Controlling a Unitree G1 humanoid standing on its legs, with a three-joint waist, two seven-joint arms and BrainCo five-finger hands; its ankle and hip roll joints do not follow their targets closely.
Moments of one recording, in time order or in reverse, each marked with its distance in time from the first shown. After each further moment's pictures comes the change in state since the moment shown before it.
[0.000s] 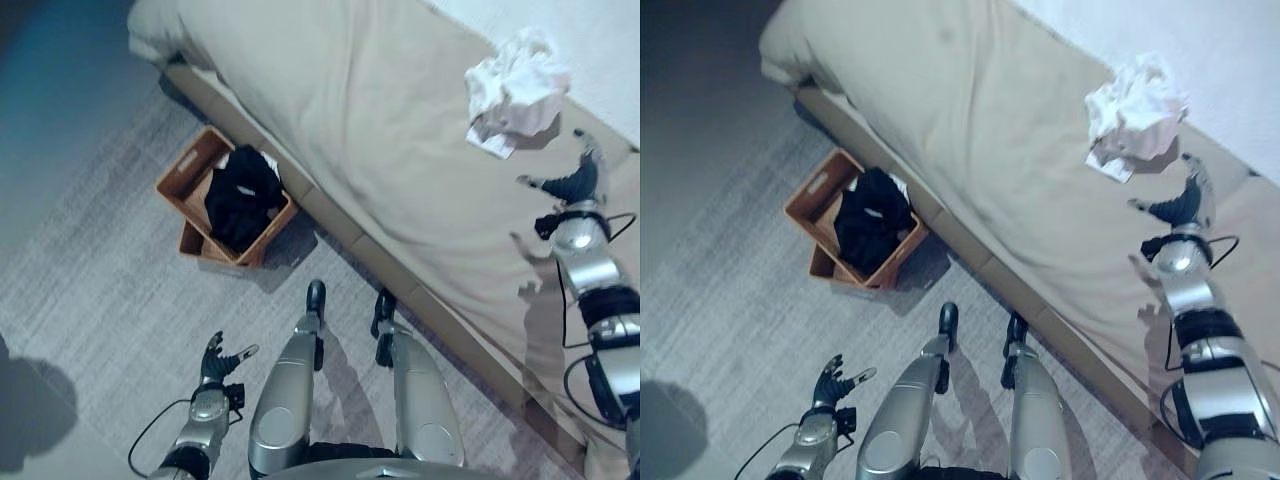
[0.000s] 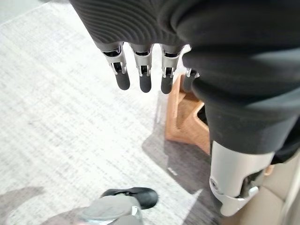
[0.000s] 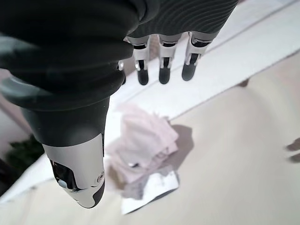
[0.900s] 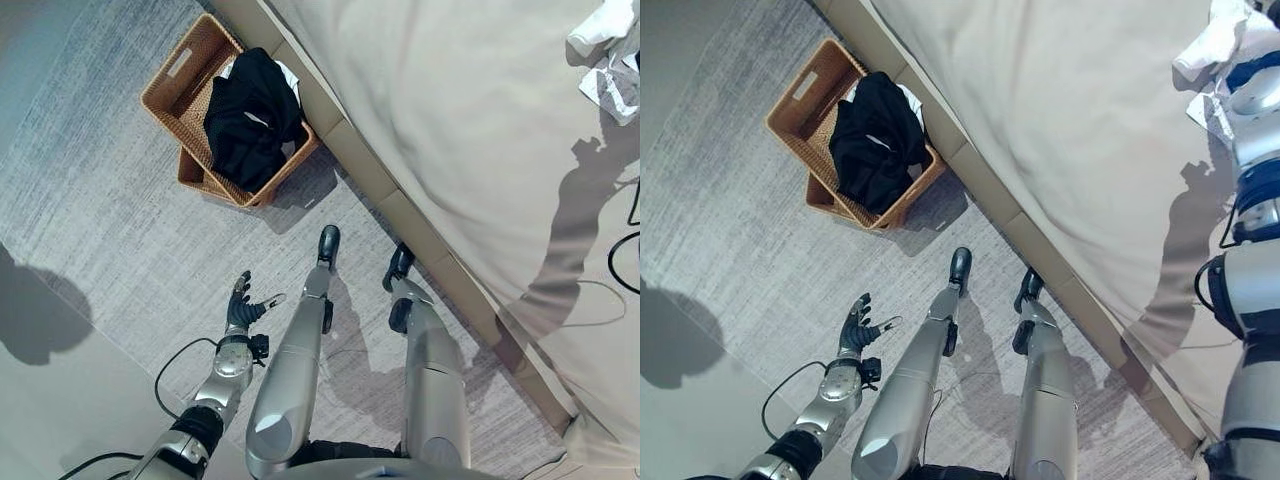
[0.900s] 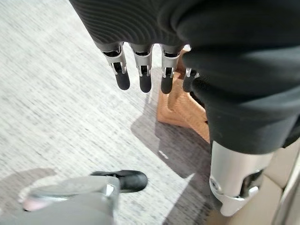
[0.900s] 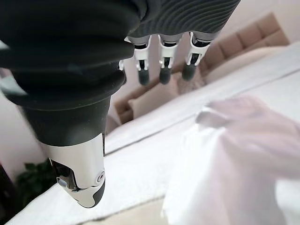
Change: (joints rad) left arm -0.108 0.036 -0.179 -0.162 -0.051 -0.047 0.078; right arm -0.681 -0.116 0.322 0.305 0.138 0.010 -0.193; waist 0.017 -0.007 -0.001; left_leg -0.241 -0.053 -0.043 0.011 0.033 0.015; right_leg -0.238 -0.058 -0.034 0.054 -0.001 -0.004
